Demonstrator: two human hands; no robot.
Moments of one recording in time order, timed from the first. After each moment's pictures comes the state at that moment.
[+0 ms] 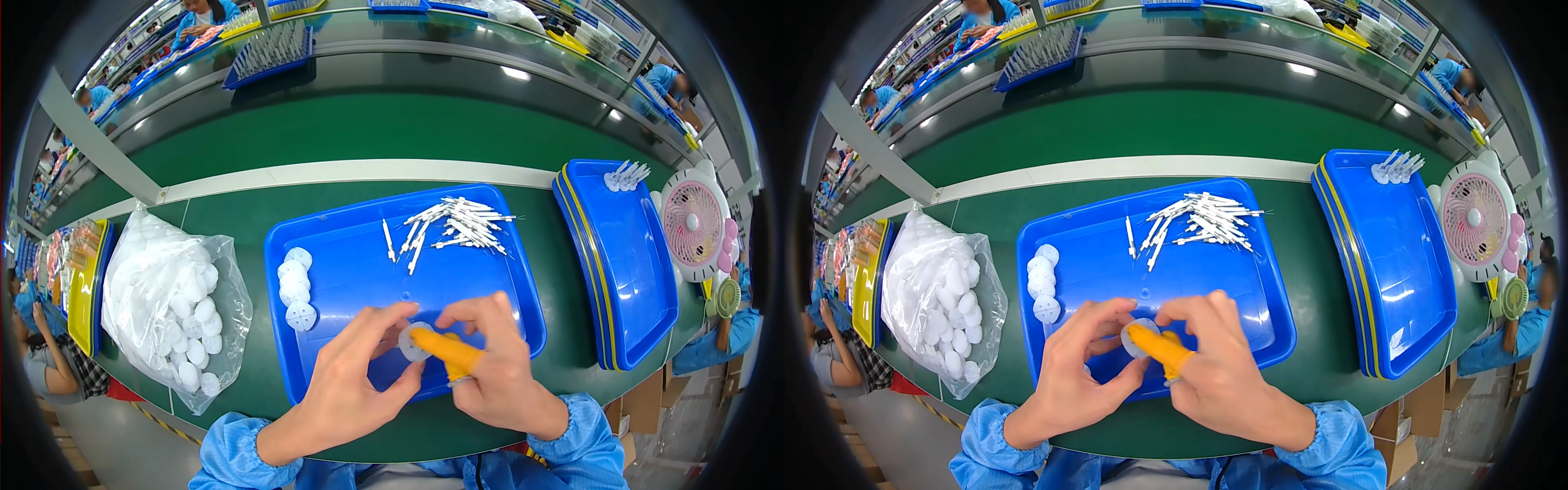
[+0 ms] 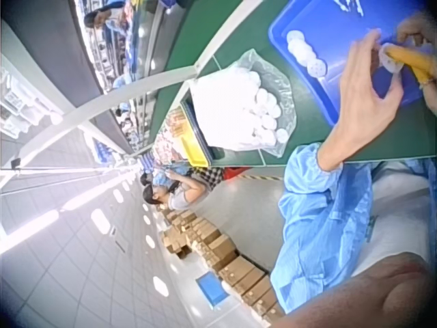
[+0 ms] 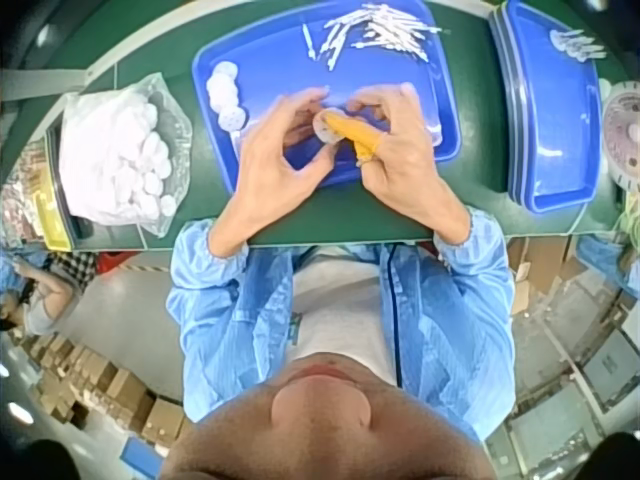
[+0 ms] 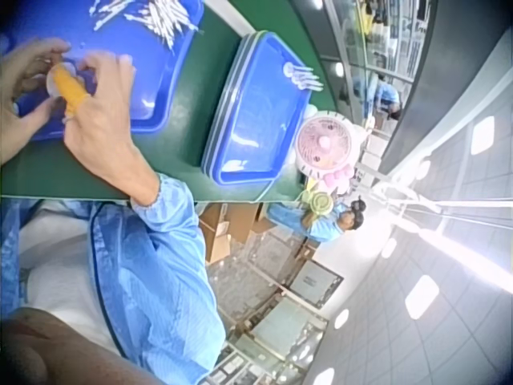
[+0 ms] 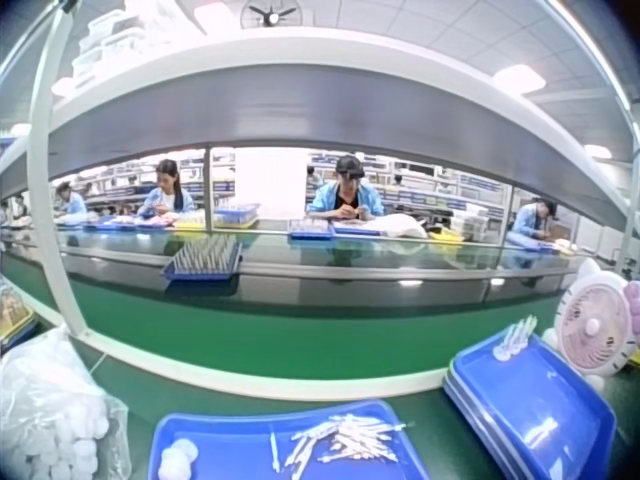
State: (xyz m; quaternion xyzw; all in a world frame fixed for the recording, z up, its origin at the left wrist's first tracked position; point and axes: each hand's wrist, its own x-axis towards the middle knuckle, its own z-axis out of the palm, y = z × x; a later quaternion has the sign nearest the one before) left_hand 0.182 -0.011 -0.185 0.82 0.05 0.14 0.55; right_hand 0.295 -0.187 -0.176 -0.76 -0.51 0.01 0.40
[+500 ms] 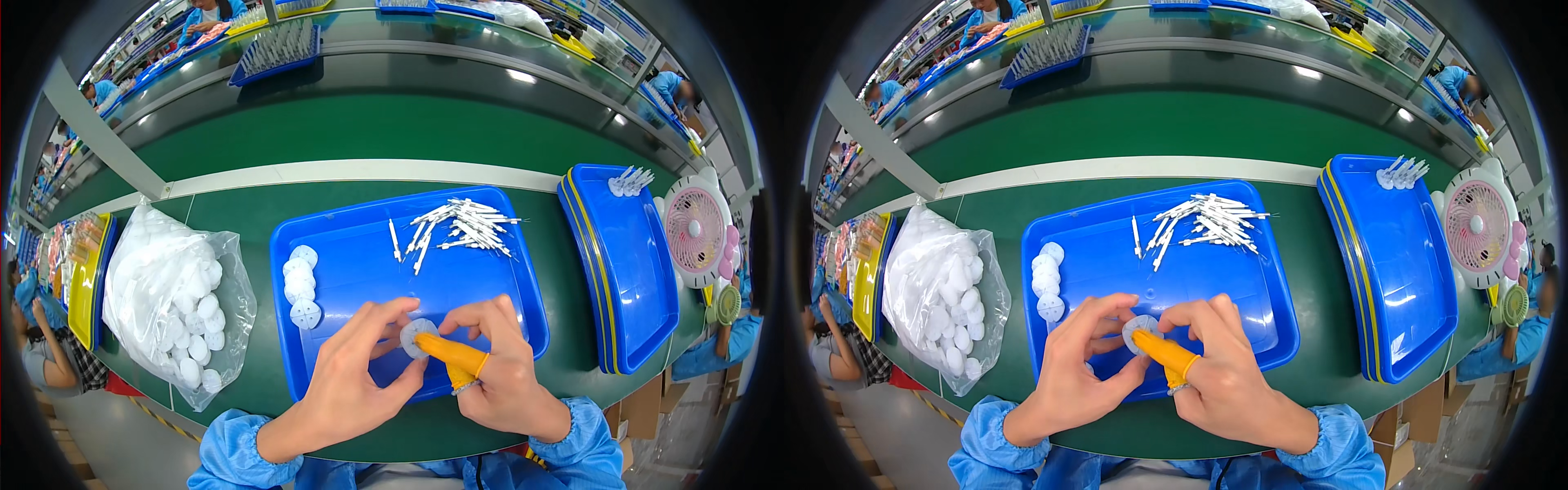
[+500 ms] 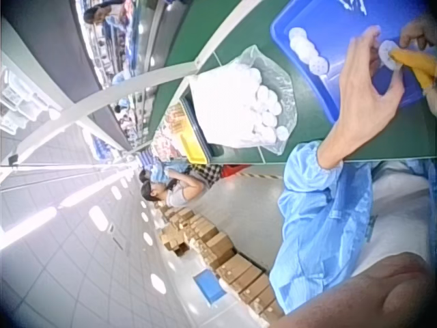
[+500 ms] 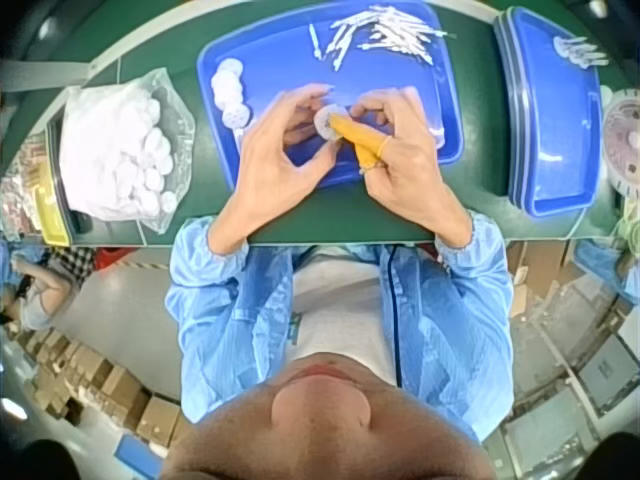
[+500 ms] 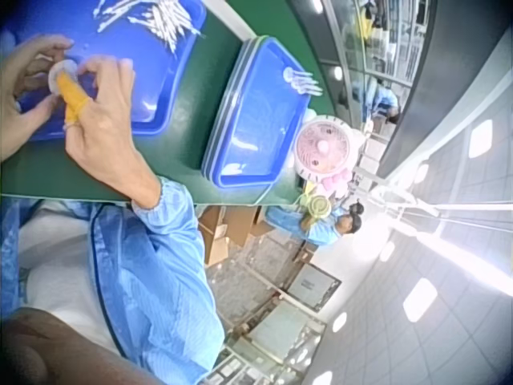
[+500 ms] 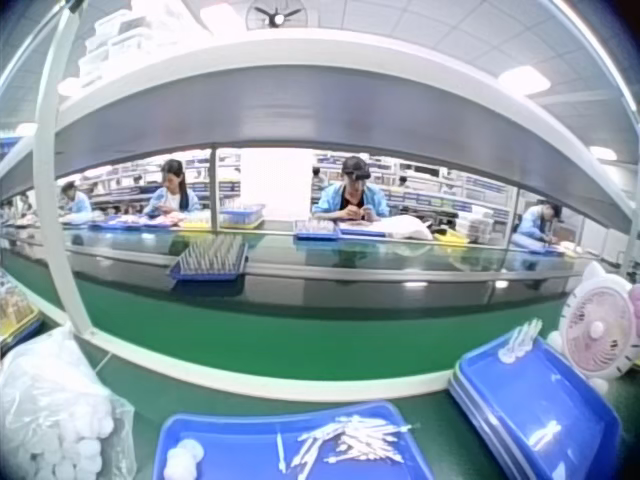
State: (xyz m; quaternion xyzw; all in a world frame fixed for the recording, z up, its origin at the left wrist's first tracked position) left_hand 0.182 -0.008 -0.184 0.81 0.08 0.12 0.57; right_hand 0.292 -0.188 -0.175 -0.75 -0.52 0.05 0.42
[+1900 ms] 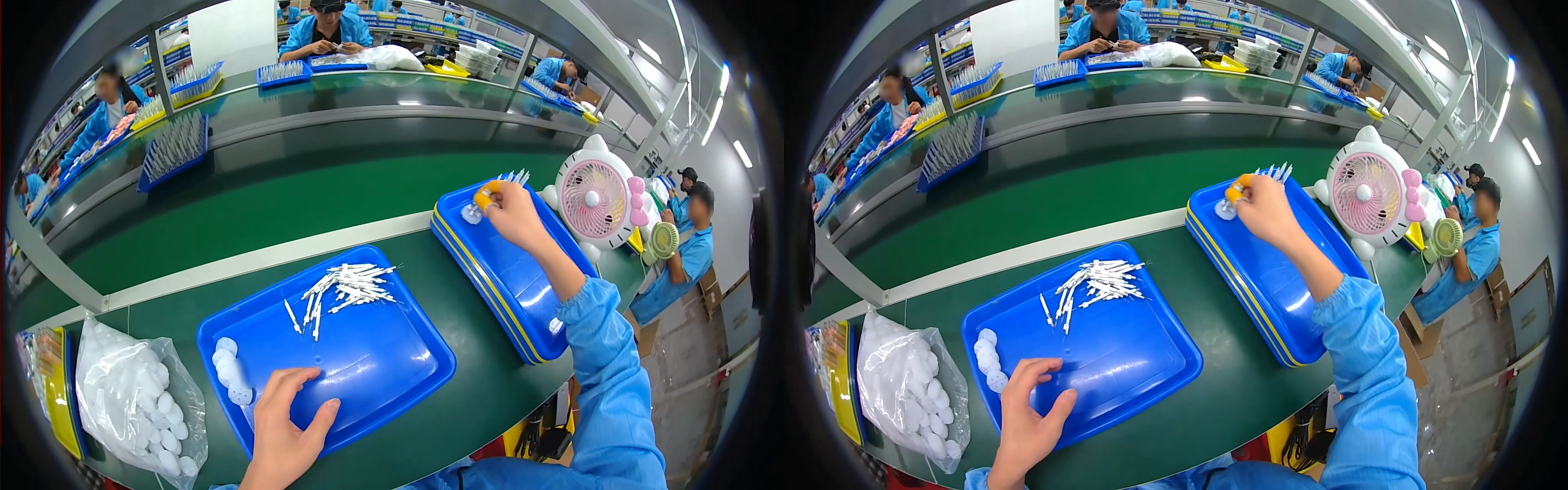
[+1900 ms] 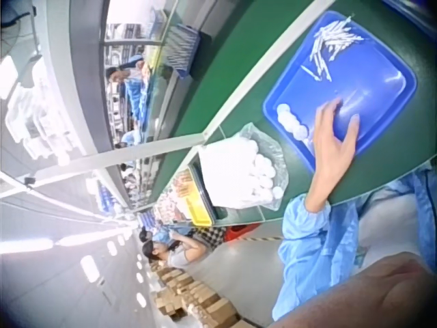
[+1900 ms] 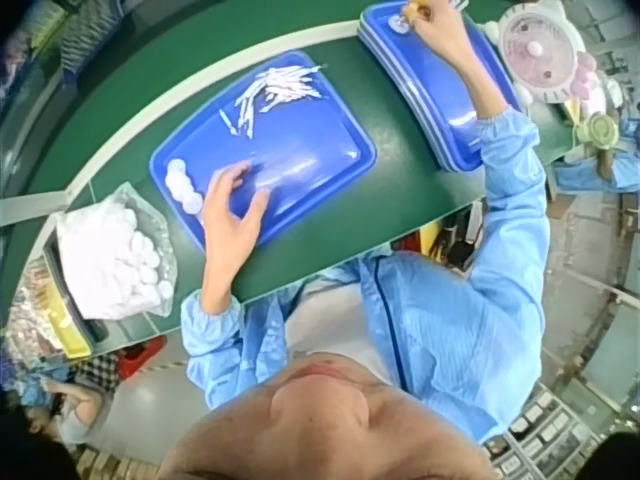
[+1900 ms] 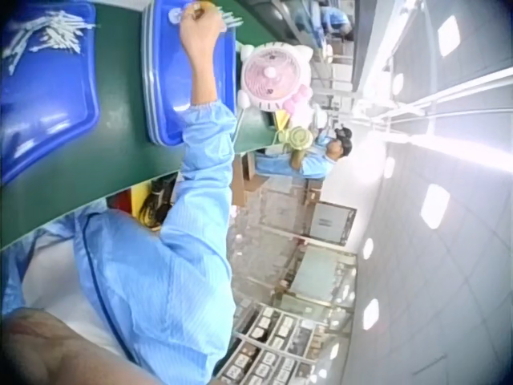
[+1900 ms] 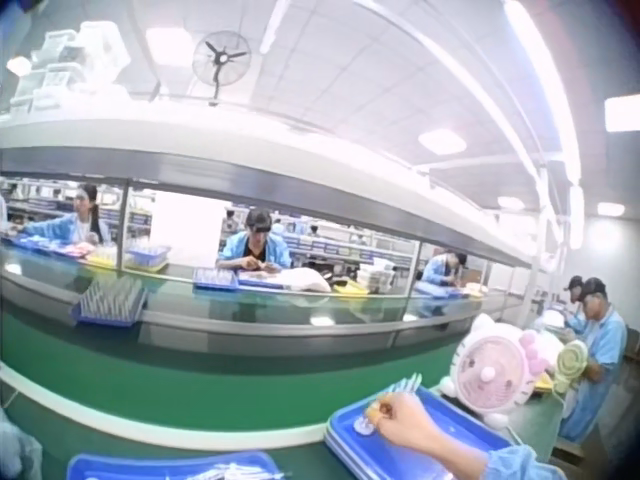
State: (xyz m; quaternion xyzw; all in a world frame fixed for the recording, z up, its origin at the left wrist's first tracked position) left_hand 0.186 -0.007 -0.187 0.86 0.08 0.14 0.48; right_hand 0.550 -0.302 -0.161 -0.91 -0.23 -0.15 0.33
